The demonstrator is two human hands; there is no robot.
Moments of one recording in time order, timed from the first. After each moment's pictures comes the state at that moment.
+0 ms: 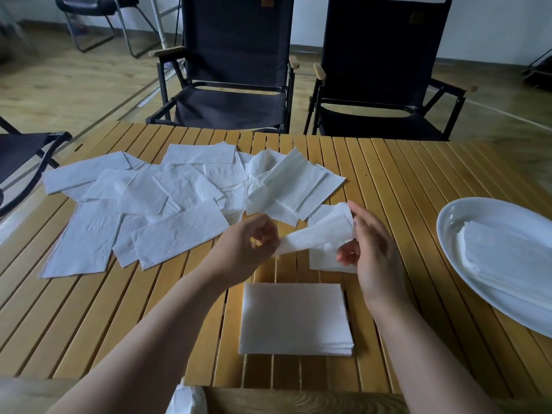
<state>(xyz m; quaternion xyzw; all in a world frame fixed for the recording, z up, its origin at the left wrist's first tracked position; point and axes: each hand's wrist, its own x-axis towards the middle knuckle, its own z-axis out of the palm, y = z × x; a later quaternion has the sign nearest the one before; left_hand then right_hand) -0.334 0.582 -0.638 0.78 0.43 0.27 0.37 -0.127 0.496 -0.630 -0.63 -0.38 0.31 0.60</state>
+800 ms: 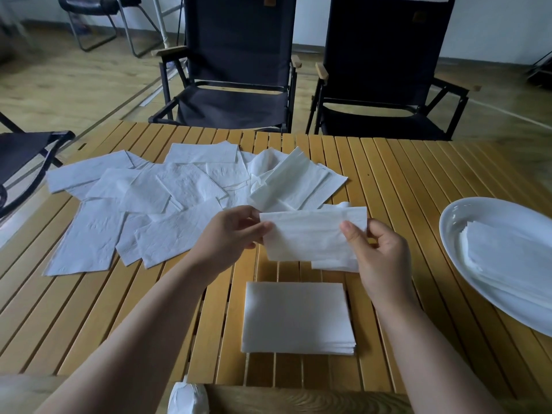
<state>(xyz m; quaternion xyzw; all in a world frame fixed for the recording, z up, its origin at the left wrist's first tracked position) -0.346 0.584 -0.615 0.63 0.47 0.32 0.53 -0.122 0.493 -0.628 -0.68 -0.45 0.22 0.54</state>
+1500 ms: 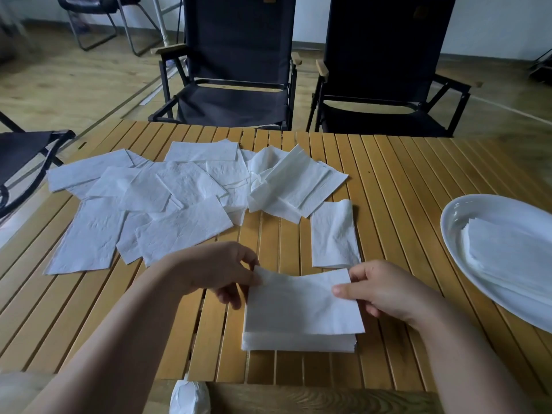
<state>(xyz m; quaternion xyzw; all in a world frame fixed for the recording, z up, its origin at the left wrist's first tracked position) -0.366 0.575 -0.603 0.68 0.47 -0.08 0.56 -0.098 0.471 -0.615 -0.73 -0.49 0.46 0.14</state>
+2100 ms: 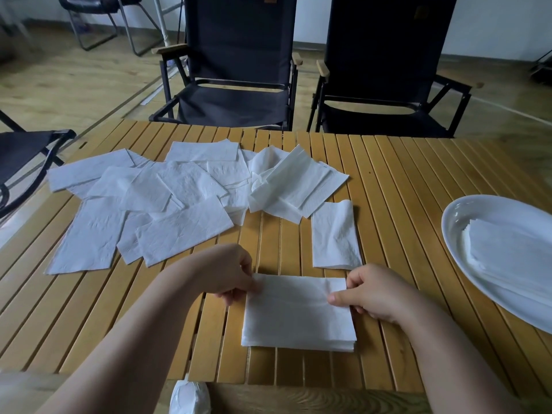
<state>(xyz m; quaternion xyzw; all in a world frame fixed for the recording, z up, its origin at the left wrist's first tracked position) -0.359 0.576 -0.619 0.75 0.51 -0.12 0.41 -0.111 0.477 -0.621 -0.78 -0.48 0.39 0.07</state>
